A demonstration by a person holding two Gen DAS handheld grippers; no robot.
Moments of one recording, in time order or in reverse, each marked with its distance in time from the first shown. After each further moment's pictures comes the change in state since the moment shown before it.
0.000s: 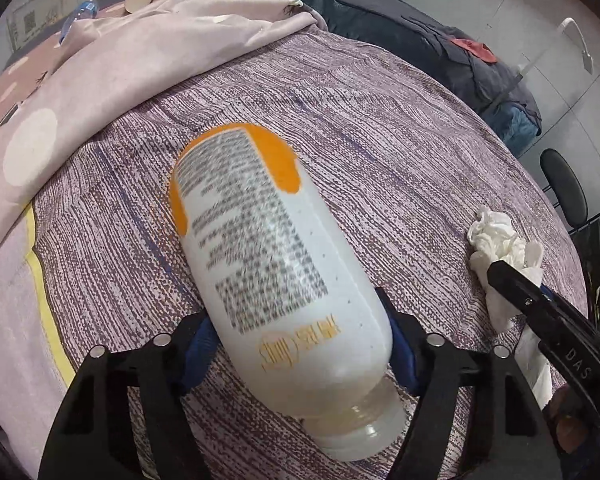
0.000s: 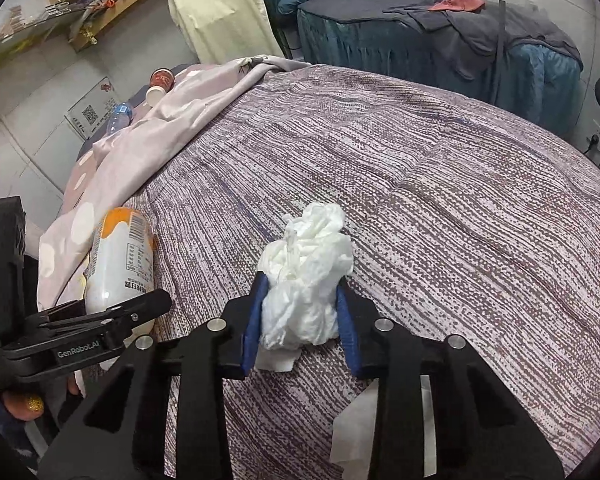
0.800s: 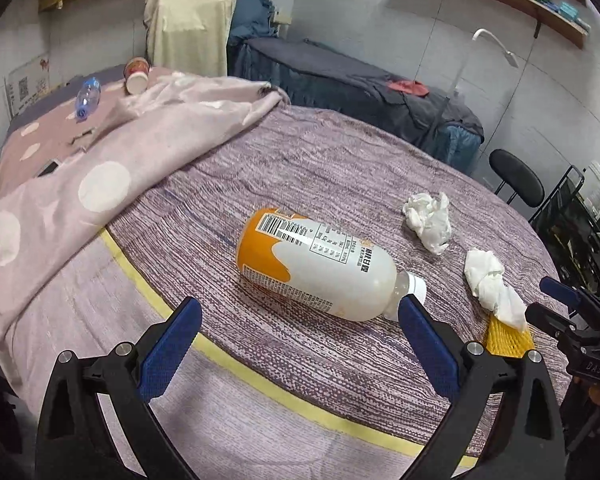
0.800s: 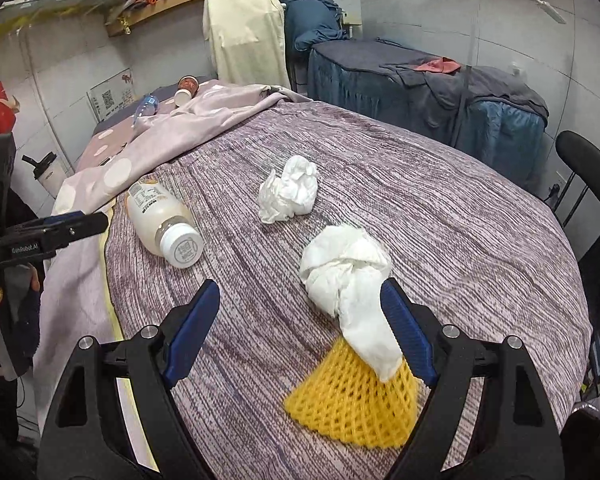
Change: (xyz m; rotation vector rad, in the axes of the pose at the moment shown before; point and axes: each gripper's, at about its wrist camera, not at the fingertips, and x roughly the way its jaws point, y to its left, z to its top) left arm -0.098 0.028 -0.064 0.149 -0.227 -0.082; right arm -0.131 0.004 -0.096 -0.164 -0.133 -0.089
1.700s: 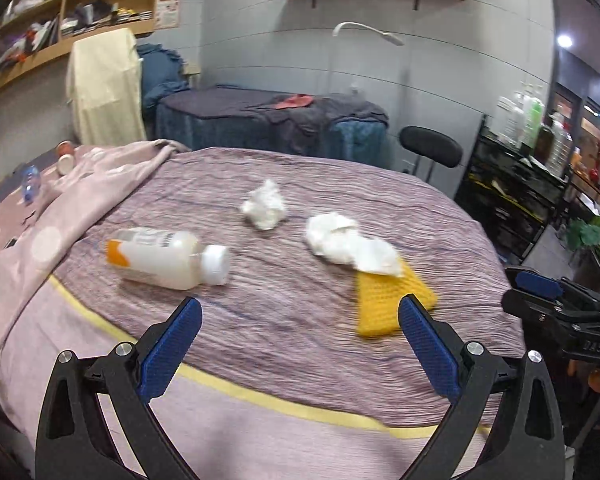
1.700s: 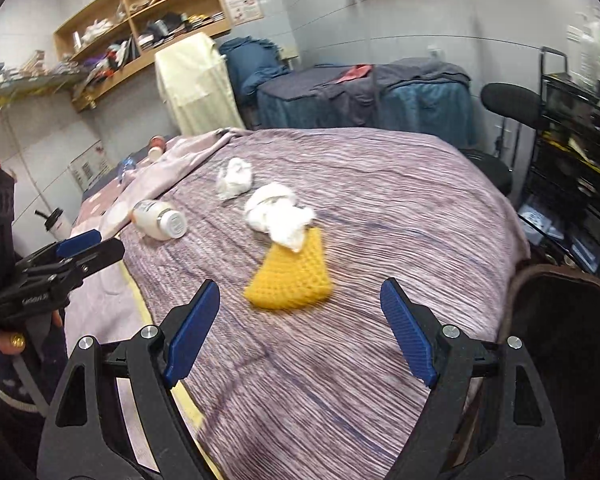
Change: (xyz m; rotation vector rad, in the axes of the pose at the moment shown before) left arm -0.064 -0.120 -0.078 0.291 -0.172 -0.103; right arm -0.123 -0.049 -0.122 0.233 -0.157 -0.041
